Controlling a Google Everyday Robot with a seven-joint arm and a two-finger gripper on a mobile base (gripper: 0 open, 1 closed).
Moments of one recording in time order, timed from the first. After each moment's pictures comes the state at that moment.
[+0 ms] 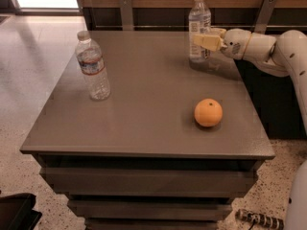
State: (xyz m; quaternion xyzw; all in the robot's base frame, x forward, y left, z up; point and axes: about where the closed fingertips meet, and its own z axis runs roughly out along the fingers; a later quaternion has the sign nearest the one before) arm 0.766 -0.170 0.913 -0.31 0.63 0.40 0.59
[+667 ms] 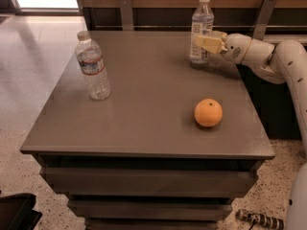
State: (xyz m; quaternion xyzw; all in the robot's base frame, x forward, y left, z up) arm 0.771 -0.178 0.904 -0.28 0.61 0.42 0.61
